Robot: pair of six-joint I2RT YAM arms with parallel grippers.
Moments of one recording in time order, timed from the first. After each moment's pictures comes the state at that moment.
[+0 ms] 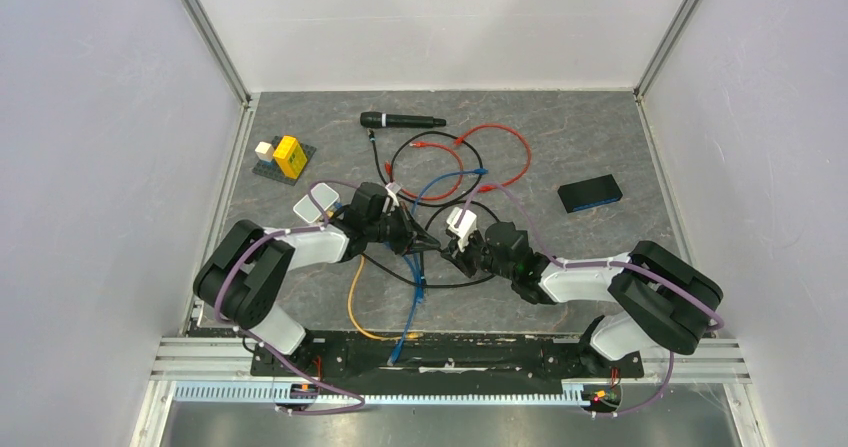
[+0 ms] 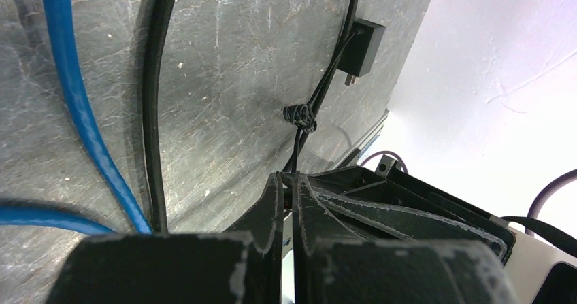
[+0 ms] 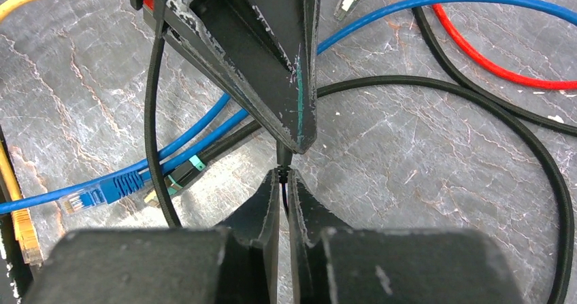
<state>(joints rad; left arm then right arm) -0.55 1.58 0.64 0.24 0.54 -1.13 0.86 1.46 0.42 0.64 -0.16 -0.08</state>
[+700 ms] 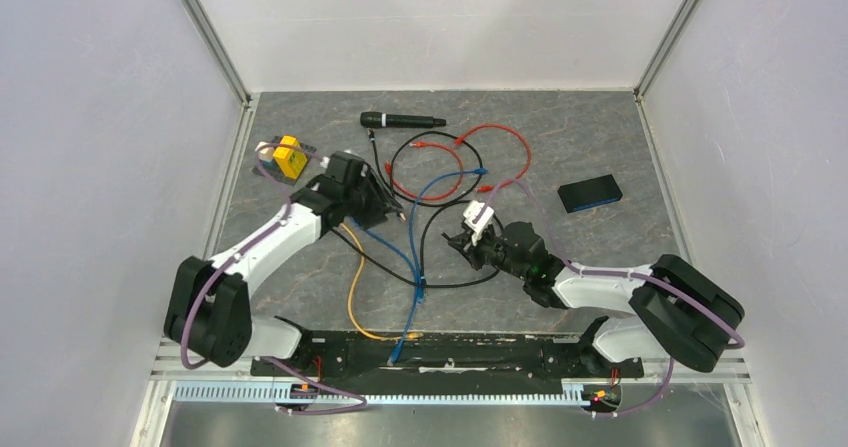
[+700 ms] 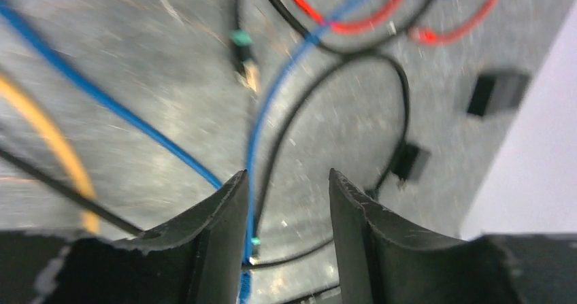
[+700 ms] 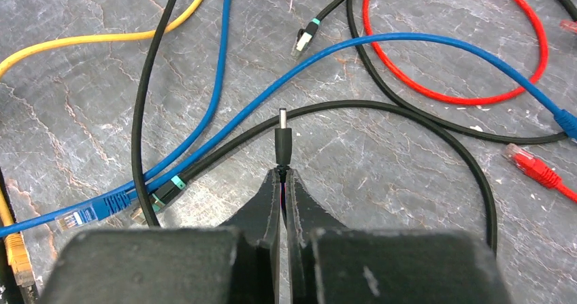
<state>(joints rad) -0.45 1.38 0.87 -0.34 0.17 -0.95 0.82 1.36 0.37 0.71 -0.14 -0.07</state>
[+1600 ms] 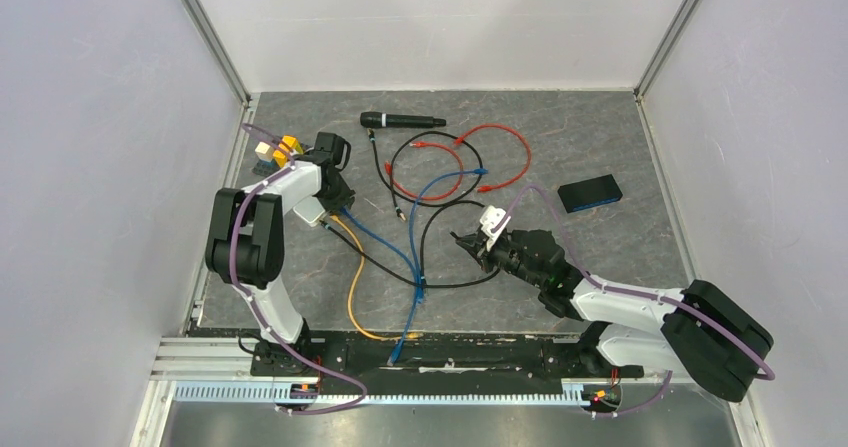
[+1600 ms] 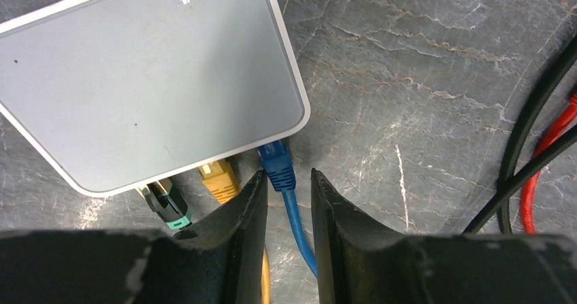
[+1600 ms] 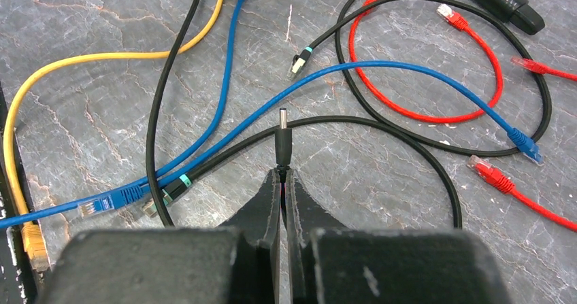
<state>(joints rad) -0.17 1.78 1.13 -0.55 -0.16 -0.76 0.80 1.16 0.27 0.72 -0.15 -0.10</state>
